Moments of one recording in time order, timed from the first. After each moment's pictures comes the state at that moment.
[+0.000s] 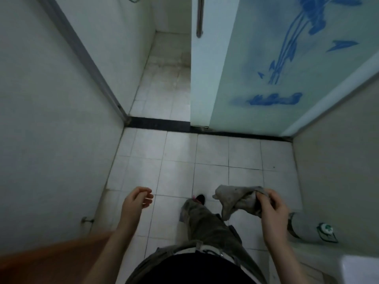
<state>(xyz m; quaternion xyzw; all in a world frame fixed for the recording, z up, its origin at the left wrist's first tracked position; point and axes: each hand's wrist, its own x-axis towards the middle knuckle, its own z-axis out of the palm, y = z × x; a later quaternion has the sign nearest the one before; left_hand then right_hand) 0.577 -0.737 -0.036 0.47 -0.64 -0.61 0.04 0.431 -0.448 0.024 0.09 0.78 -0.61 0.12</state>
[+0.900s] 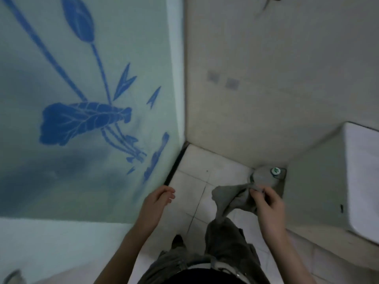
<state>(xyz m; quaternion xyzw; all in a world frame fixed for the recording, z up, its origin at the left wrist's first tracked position) -0.071 -0.668 -0.001 -0.11 -0.76 -0.53 -0.36 0.128 -0.474 0.063 0.45 0.61 -0.58 -0.29</state>
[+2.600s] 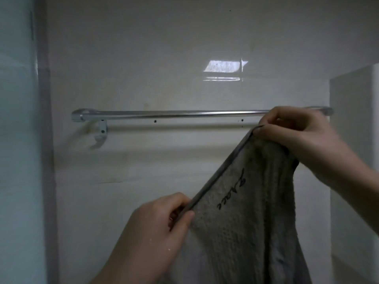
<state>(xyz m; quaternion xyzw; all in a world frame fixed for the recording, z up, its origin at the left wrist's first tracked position) -0.239 -0.250 0.471 -0.71 -0.50 -0.46 0.17 0.002 -0.186 0.579 0.24 0.77 -0.15 -0.57</state>
